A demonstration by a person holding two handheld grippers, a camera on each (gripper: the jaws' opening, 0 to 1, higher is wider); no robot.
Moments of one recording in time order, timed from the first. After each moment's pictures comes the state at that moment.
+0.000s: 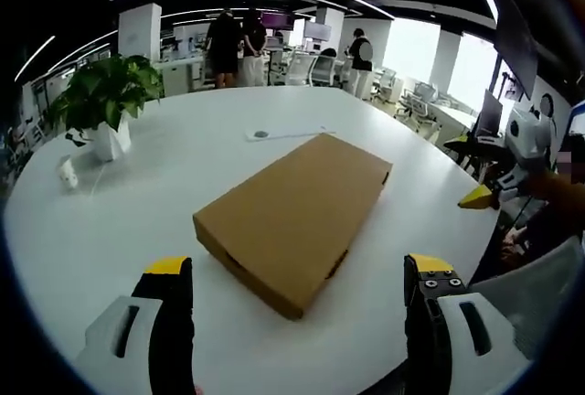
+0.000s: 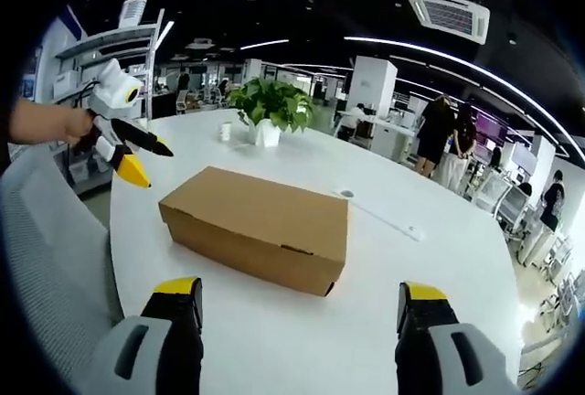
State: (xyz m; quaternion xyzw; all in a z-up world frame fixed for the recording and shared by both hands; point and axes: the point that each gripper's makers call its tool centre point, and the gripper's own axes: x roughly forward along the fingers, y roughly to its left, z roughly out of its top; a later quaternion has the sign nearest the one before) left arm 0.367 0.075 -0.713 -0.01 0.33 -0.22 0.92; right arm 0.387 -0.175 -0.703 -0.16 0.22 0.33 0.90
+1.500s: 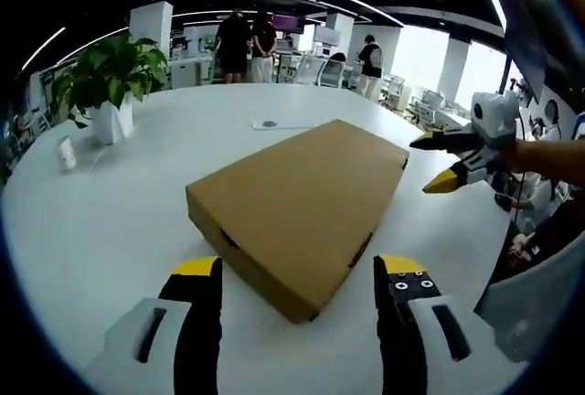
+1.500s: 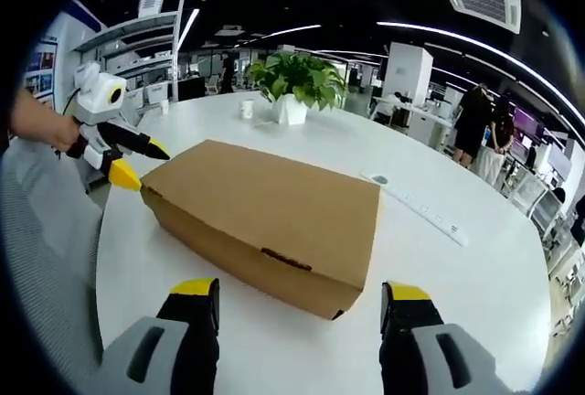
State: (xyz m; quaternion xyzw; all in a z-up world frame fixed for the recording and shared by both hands) left arm 0.374 0.080 -0.762 -0.02 0.32 -0.20 0.93; right arm 0.448 -0.140 -0.765 -0.18 0.27 0.40 0.86
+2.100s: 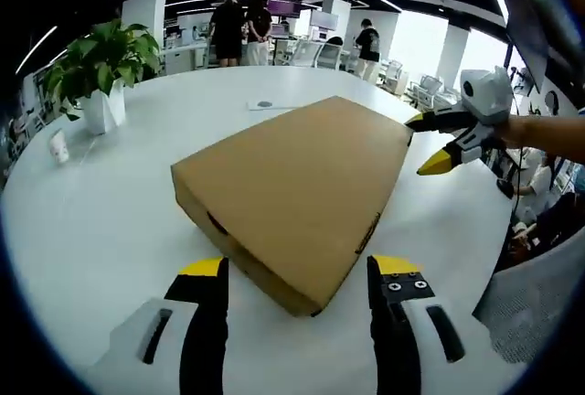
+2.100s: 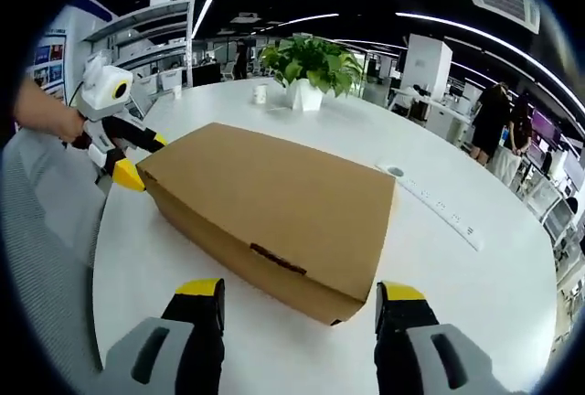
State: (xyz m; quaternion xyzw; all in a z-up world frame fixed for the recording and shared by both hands) left arm 0.377 0.075 -0.786 -0.01 0.35 -0.21 0.91; right arm 0.461 -0.134 -0.780 -0.19 0.28 0.44 0.83
